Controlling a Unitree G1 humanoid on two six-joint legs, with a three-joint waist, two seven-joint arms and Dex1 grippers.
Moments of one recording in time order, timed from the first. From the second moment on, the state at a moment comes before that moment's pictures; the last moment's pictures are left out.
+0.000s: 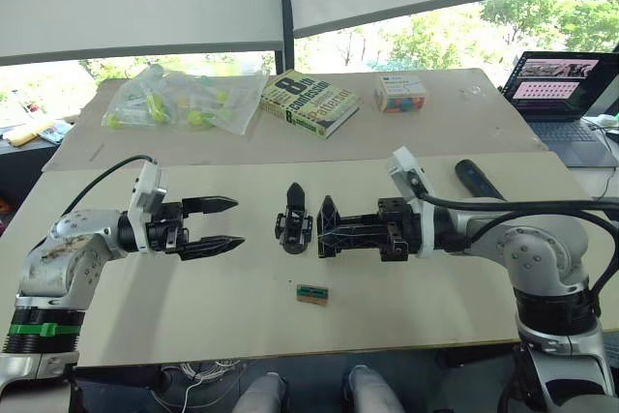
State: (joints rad) left arm -0.34 0.80 0.13 0.15 -0.55 0.25 -1.38; right arm -0.57 -0.56 -0.01 -0.38 0.88 1.06 0.92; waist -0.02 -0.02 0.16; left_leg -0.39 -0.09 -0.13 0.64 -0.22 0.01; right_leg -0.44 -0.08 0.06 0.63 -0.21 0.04
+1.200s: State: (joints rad) left arm -0.66 0.37 -0.08 0.78 -0.18 -0.17 -1.31; right arm -0.38 -0.52 0.06 -0.31 0.64 0.57 1.04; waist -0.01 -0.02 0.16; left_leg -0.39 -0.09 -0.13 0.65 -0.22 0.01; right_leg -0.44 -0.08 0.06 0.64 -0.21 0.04
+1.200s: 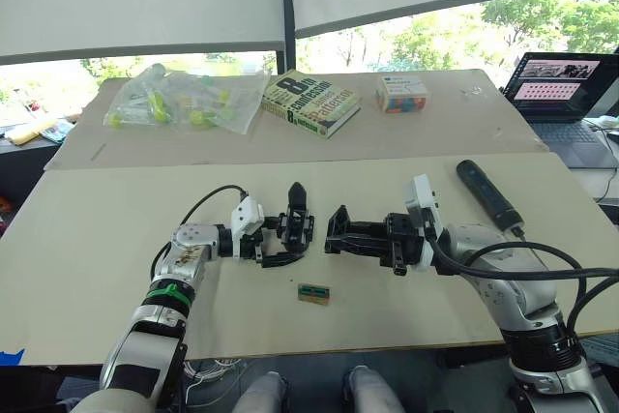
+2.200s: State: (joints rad) left arm -0.62 0.37 -0.10 0.72 -0.15 -0.18 -1.26; right arm -0.53 -0.32 0.24 -0.06 0.35 0.24 1.02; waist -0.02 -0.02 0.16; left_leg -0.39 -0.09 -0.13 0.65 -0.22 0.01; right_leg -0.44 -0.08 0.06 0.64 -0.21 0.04
